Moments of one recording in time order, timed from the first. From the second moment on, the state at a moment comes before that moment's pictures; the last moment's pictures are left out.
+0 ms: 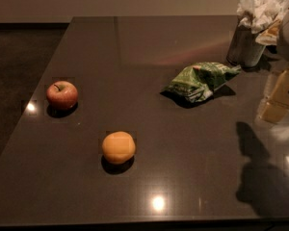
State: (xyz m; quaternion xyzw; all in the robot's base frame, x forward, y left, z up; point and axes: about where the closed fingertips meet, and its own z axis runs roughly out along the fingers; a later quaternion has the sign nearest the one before) arm 0.438 -0.213 0.989 -0.60 0.78 -0.05 0.18
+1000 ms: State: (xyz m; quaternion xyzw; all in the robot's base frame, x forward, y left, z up) arm 0.469 -0.148 0.987 -0.63 0.75 0.01 0.20
